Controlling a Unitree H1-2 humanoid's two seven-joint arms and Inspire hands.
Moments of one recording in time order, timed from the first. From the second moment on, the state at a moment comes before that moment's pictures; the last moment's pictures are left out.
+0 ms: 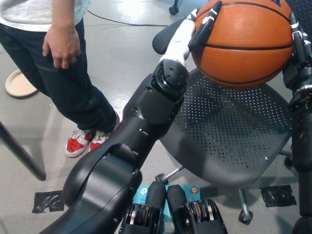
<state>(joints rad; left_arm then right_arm) -1.26 -0.15 -0.14 1.22 0.23 0.05 0.21 -0.79 -0.12 -0.31 0.47 0.48 0.25 -0.16</state>
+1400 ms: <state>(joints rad) -1.32 -0.12 -0.26 1.25 0.25 -0.01 0.13 -0.87 -0.22 -0.30 0.49 0.29 0.06 -0.18</state>
